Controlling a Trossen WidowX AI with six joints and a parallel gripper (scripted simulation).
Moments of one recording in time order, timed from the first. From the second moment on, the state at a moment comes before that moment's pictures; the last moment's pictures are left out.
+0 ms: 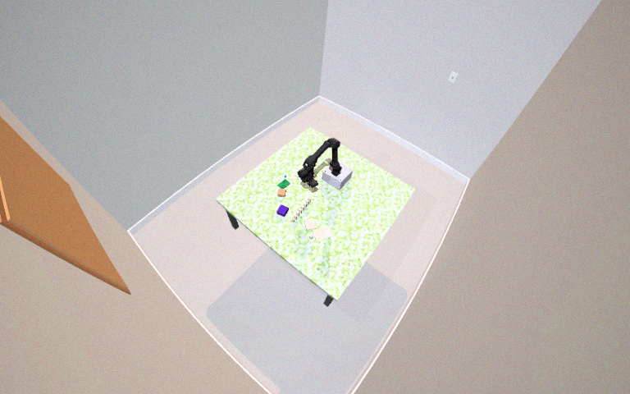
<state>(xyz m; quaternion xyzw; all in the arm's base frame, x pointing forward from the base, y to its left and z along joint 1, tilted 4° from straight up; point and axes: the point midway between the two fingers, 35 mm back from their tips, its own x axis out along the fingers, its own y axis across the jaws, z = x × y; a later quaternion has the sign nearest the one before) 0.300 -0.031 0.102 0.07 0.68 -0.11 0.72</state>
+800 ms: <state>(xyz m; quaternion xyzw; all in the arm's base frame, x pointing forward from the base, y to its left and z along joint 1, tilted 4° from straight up) 0.309 0.010 0.048 -0.10 0.68 0.05 0.72</state>
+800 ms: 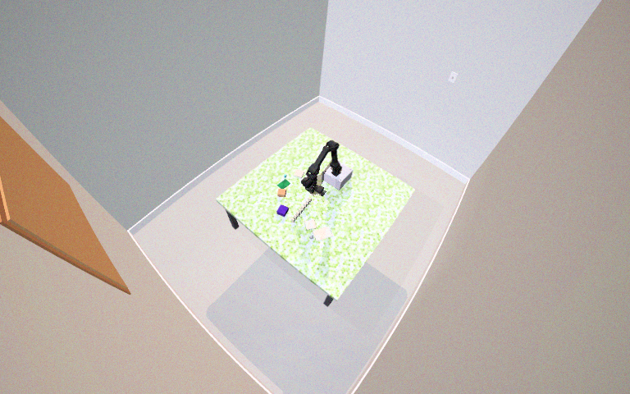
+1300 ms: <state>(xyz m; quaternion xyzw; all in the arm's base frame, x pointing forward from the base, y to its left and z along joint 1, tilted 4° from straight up) 0.302 0.003 -0.029 -0.10 0.69 0.05 0.72</state>
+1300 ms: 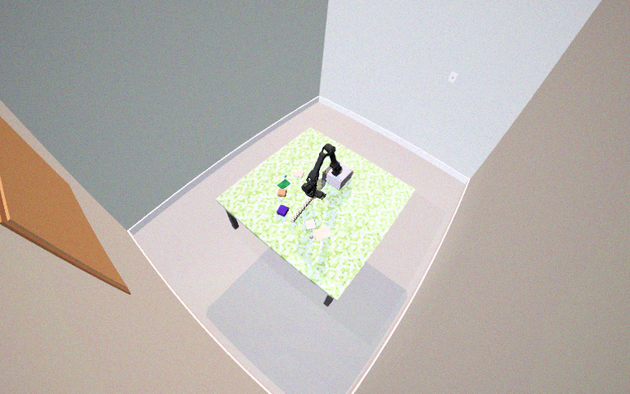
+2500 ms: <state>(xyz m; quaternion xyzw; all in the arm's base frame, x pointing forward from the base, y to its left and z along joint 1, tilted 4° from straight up) 0.304 0.011 0.079 -0.10 0.69 0.05 0.72</state>
